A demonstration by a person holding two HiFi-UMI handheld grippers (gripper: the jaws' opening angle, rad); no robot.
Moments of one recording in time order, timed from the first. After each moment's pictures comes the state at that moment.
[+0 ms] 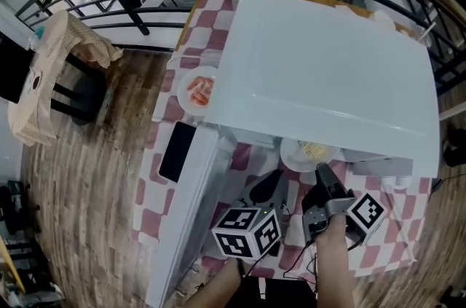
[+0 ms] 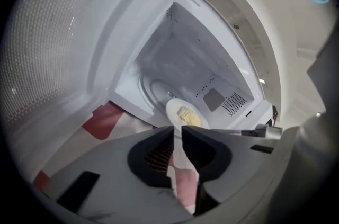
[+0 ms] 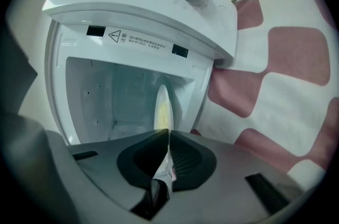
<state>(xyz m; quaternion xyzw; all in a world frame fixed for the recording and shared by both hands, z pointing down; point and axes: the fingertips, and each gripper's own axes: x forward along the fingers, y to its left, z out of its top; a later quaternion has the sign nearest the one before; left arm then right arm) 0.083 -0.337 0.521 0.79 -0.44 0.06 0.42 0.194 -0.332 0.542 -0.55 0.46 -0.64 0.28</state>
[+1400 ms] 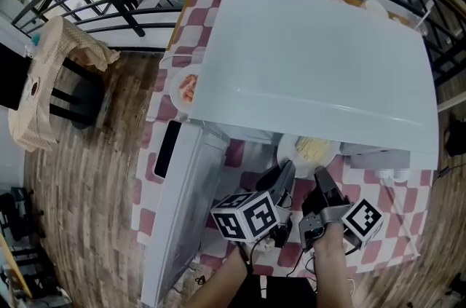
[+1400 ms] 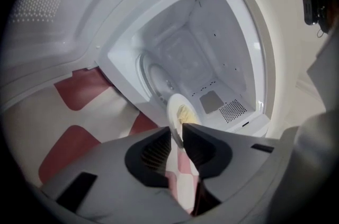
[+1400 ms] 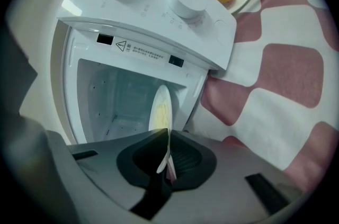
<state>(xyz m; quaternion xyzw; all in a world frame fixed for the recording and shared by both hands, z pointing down) 0.117 -0.341 0.539 0.76 -0.39 -0.01 0.52 0.205 -0.309 0.546 -0.57 0.49 -0.61 0.25</state>
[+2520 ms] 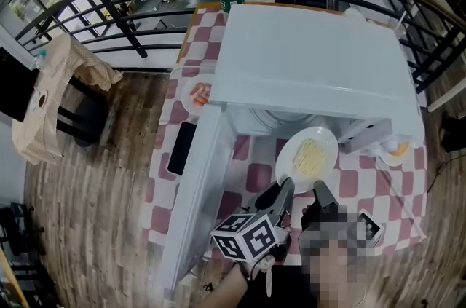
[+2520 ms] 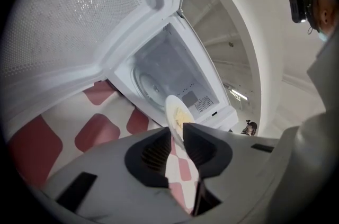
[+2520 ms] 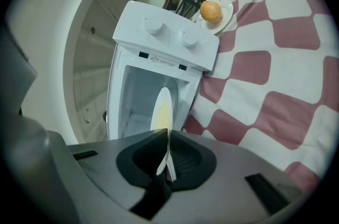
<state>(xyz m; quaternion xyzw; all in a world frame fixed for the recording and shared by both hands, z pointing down) 0.088 -0.266 0.491 0.80 -0.37 -0.03 0.47 0.177 -0.235 0.503 -0.57 0.51 -0.59 0.28</state>
